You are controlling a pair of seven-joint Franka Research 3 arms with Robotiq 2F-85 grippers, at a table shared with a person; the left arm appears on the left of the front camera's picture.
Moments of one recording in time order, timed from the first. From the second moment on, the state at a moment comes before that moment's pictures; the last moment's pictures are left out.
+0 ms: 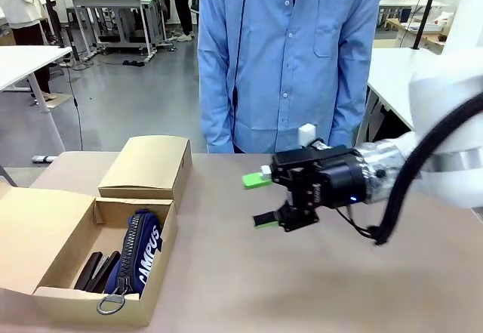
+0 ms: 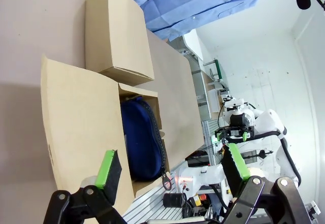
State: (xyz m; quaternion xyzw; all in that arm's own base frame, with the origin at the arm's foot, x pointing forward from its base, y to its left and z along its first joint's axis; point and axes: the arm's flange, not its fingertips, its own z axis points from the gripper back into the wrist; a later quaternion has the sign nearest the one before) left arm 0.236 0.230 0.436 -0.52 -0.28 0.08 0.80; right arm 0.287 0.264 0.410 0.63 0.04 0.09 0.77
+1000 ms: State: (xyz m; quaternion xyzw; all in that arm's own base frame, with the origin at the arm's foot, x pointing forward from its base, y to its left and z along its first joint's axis) left arm 0.235 0.230 0.436 -0.52 -0.28 0.08 0.80; right arm 0.353 0.071 0.364 0.69 -0.01 0.10 0.72
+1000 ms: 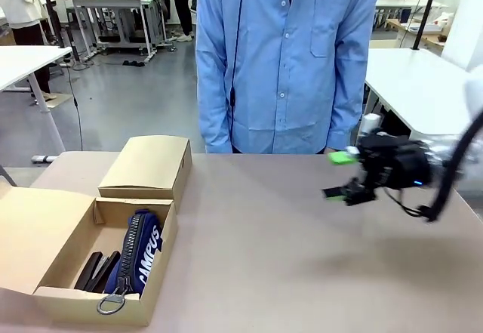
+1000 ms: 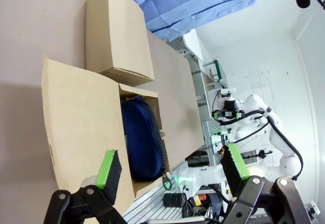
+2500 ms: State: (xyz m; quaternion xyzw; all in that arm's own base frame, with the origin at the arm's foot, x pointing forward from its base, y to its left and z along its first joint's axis) left arm 0.235 0.230 0.436 -0.52 -0.28 0.08 0.80; right arm 0.323 -0.115 0.368 0.64 -0.17 -0.03 0.75
